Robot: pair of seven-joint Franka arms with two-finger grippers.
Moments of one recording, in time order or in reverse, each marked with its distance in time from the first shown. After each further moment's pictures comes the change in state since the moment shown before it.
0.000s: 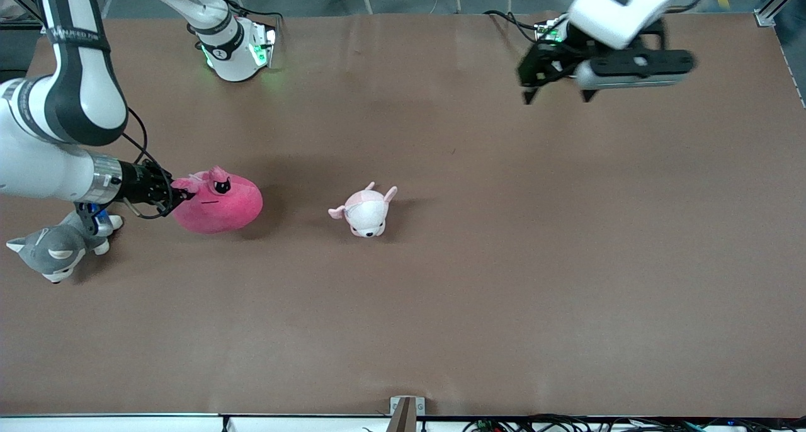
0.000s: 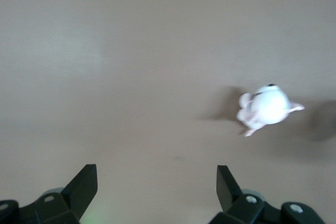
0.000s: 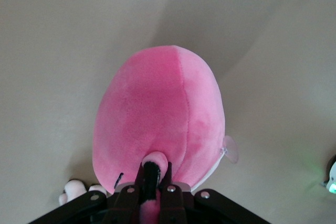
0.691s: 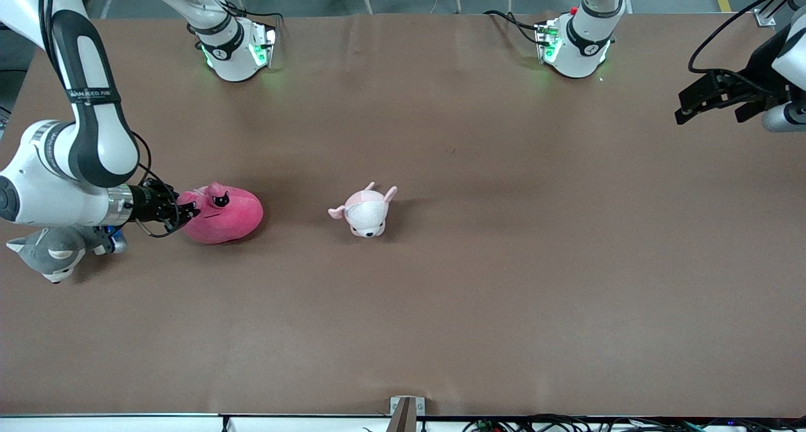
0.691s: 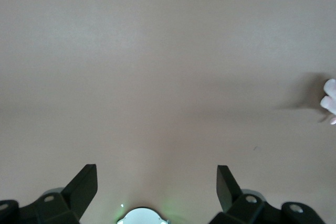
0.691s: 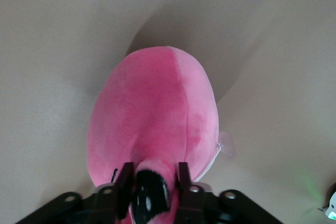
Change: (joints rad) left arm 0.355 -0.026 0.002 -0.066 0.001 -0.093 0.414; right arm -0.044 0.124 0.003 0.000 0.001 0.066 -0.079
